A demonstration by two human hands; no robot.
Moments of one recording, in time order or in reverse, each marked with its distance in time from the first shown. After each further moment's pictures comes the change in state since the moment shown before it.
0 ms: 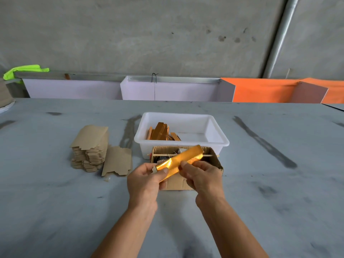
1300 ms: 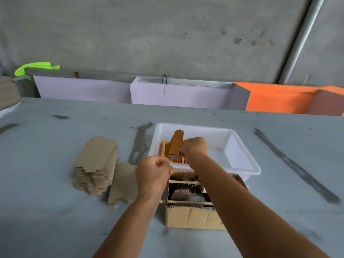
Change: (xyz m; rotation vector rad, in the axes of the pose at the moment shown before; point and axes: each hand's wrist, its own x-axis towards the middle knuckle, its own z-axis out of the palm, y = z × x) left_hand 0.096 0.040 0.015 0.382 0.021 0.176; right_hand 0.165 -0.030 0.116 -0.550 0.076 -0.014
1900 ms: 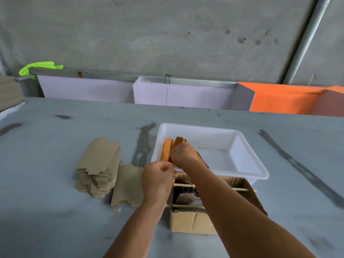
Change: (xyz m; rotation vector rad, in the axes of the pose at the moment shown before) left_hand 0.012 -0.016 0.007 -0.022 -0.001 -0.033; right_hand 0.010 0.009 0.038 -0.627 -0.178 -0.274
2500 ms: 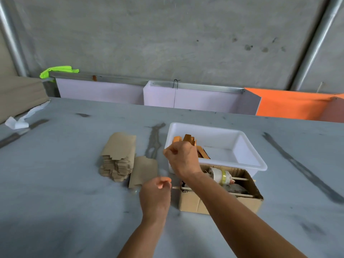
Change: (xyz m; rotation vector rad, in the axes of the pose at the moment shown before) left_hand -0.051 -0.041 -0.037 -0.065 0.086 -0.072; right_hand -0.117 -0.027 -0.014 0.205 0.171 -0.372
